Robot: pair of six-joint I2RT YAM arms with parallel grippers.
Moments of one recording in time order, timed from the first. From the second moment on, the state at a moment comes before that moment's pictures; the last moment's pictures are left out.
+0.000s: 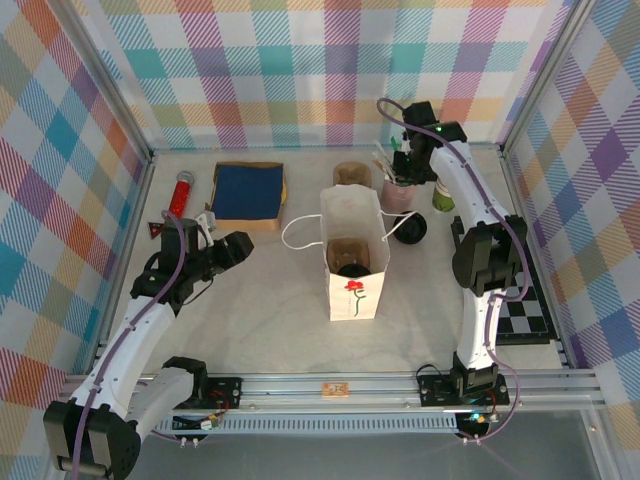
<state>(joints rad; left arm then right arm) -0.17 0.91 0.74 -0.48 0.30 -0.65 0.26 2.06 2.11 -1.18 0.06 0.29</state>
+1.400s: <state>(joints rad) -0.17 0.90 0.79 -0.48 0.30 -0.63 0.30 2.00 2.06 -1.22 0.19 0.27</state>
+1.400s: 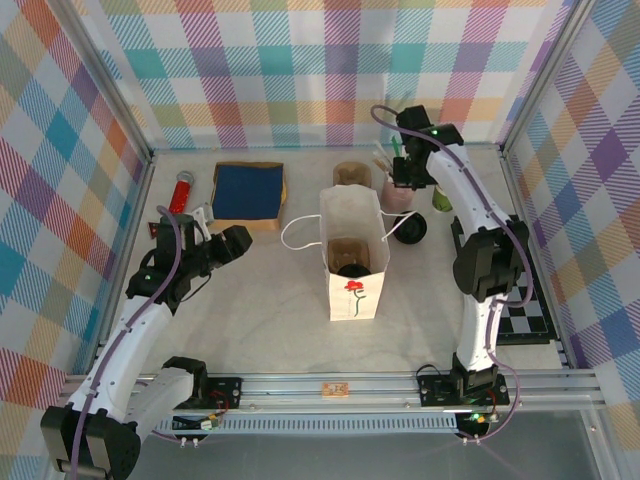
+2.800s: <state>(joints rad) -0.17 0.90 0.82 -0.51 0.28 -0.60 0.34 1.86 2.21 -1.42 0.18 0.23</state>
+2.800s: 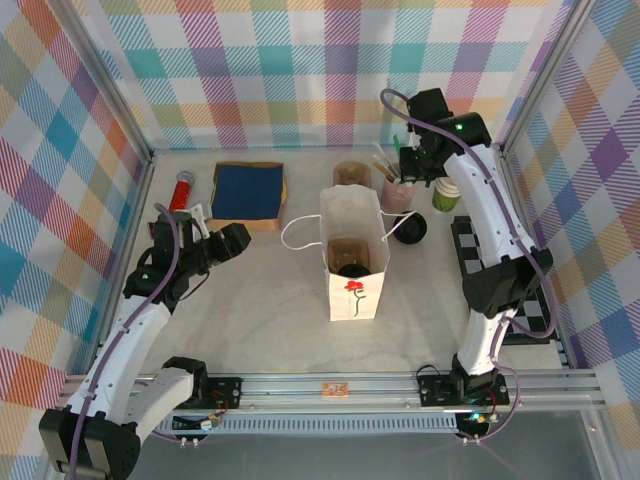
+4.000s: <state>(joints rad) -0.18 0.94 0.88 -0.53 0.27 -0.60 0.40 1.58 2.40 -1.61 0.03 0.21</state>
